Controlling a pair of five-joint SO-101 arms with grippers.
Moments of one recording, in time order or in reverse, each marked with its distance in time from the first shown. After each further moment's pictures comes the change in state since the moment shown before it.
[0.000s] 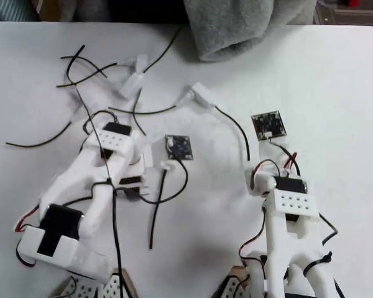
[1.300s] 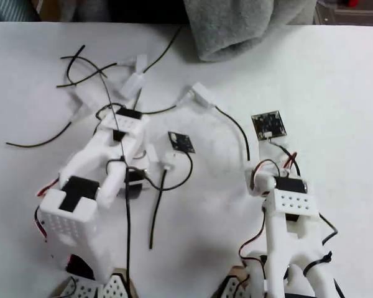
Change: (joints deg) left arm 0.3 19.5 -17.3 17.7 5.6; right arm 0.0 0.0 0.0 0.0 0.0
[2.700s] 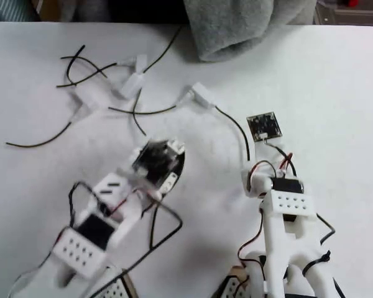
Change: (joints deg) left arm 17.6 -93.8 68.0 -63.3 47.7; right arm -1.8 -0.1 0.6 0.0 -0.5
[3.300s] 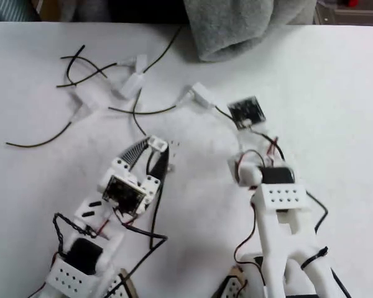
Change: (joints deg) left arm -4.9 -31.4 13.7 3.9 0.1; right arm -8.3 0.1 -9.2 3.4 0.0
